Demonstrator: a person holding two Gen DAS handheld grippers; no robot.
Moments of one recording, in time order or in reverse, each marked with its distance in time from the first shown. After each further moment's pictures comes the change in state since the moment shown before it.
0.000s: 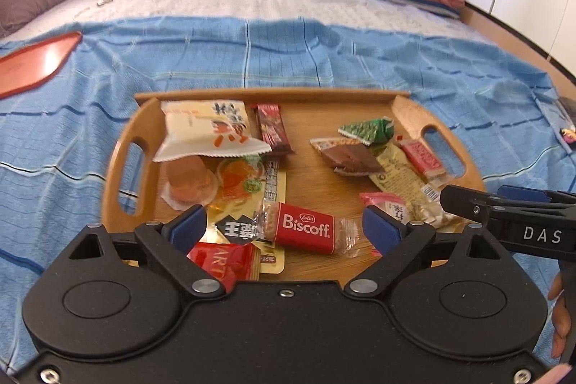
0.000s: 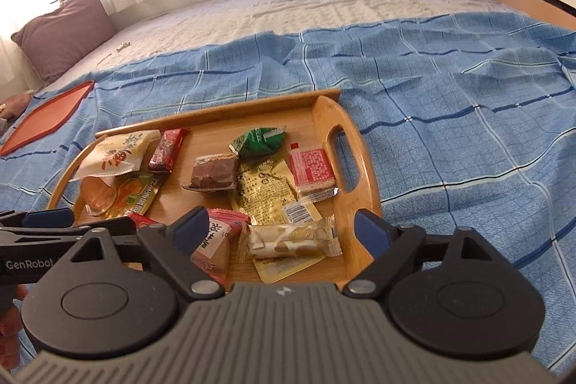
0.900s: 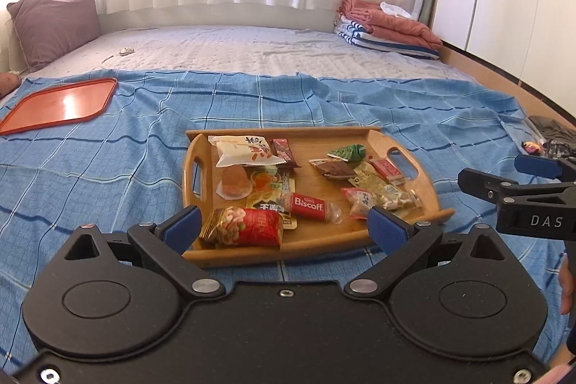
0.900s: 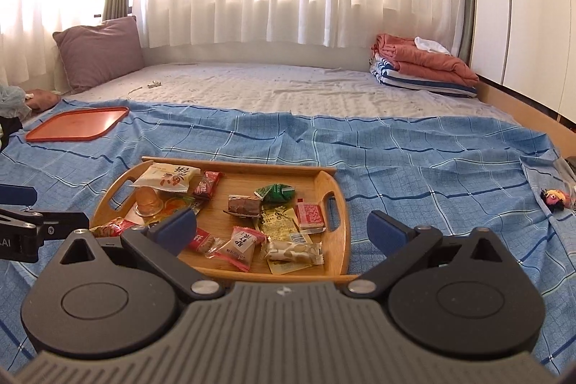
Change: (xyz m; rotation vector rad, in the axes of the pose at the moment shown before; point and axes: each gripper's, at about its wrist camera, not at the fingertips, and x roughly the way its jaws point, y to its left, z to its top) left arm -0.161 0.015 -0.049 0.024 -0.167 -0.008; right arm -0.134 0.037 -0.031 -0.200 -0.252 -0.038
